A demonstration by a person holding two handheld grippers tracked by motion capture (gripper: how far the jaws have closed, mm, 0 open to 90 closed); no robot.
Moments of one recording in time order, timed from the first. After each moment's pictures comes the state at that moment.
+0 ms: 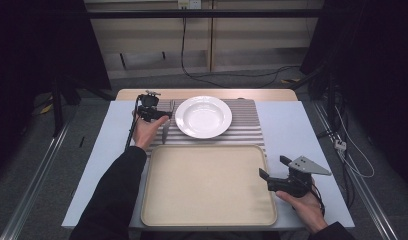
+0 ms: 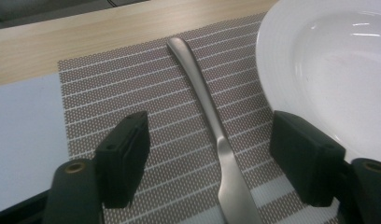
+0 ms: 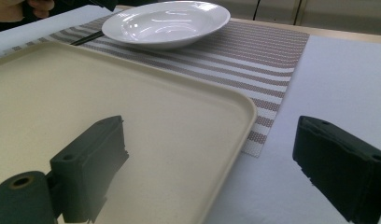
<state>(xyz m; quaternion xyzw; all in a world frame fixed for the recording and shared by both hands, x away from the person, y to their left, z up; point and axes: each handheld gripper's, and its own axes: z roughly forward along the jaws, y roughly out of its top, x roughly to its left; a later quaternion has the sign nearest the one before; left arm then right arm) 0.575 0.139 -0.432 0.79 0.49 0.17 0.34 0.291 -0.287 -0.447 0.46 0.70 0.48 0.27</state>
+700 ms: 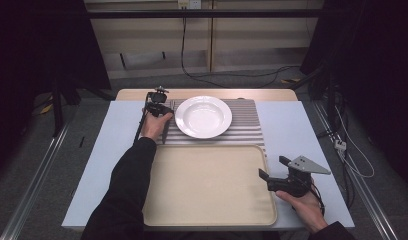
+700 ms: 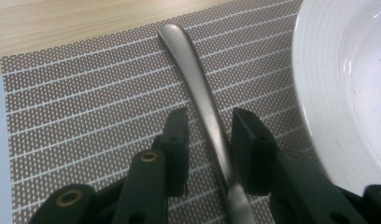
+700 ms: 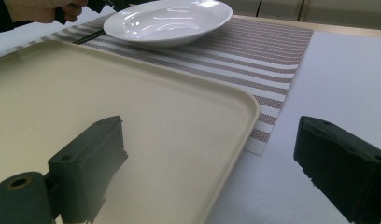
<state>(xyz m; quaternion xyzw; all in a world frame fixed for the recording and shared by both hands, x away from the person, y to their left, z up) 0.614 0.116 -0.450 0.80 0.50 0.14 0.29 0.292 -0.287 -0.448 0.46 0.70 0.48 0.26</state>
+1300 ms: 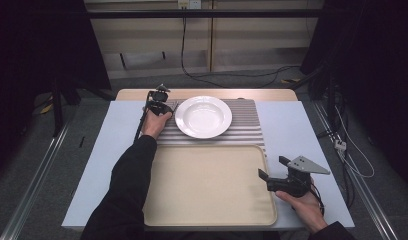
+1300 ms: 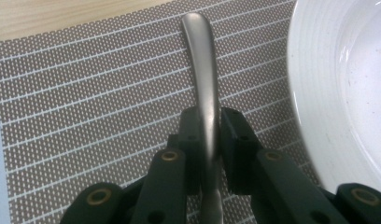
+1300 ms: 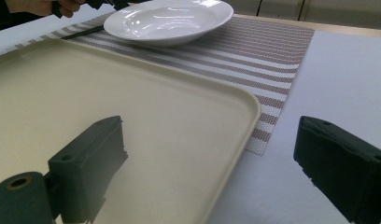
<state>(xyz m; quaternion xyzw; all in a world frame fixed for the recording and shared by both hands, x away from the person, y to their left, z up) 0.615 0.114 -0.446 0.81 0.52 0.12 0.26 0.293 -0.286 -0.448 0.46 0.70 0.48 0.26</state>
